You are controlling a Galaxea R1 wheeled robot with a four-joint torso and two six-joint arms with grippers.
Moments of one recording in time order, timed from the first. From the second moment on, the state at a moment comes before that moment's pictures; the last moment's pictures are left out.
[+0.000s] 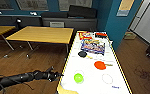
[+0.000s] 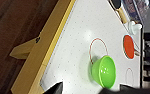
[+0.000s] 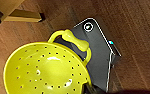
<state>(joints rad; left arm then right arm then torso) 0.37 2.33 -1.61 -0.01 0.39 -0.78 -1.24 2.11 -1.59 0.34 0.01 0.15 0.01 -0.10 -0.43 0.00</state>
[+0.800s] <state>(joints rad) 0.37 2.55 -1.83 0.00 0.47 -0.78 -1.23 2.11 -1.59 0.34 0.00 0.15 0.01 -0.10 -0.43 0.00</state>
